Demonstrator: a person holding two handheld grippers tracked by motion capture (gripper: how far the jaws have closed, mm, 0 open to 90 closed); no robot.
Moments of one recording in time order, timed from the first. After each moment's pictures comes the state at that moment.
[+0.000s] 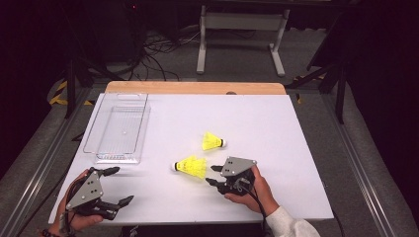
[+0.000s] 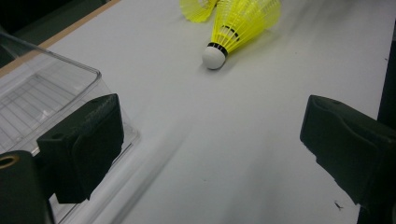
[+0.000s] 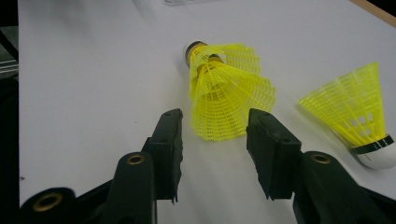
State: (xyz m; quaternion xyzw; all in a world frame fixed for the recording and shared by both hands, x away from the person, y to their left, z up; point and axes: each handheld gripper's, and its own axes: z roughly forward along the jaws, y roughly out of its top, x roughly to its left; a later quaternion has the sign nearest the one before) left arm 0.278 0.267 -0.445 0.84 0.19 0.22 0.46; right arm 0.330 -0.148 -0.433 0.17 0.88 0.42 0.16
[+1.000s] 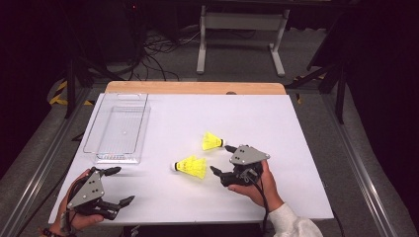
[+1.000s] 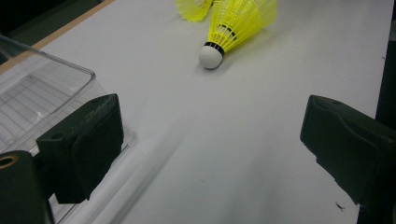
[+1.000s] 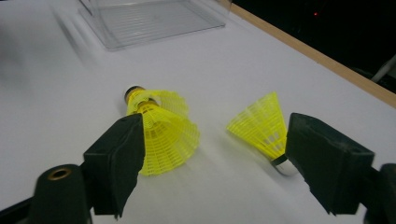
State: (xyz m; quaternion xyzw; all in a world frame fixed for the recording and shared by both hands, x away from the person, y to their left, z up) left arm 0.279 0.266 -0.446 0.84 0.19 0.22 0.46; right arm 0.339 -0.161 -0.407 0.23 0.83 0.45 0.24
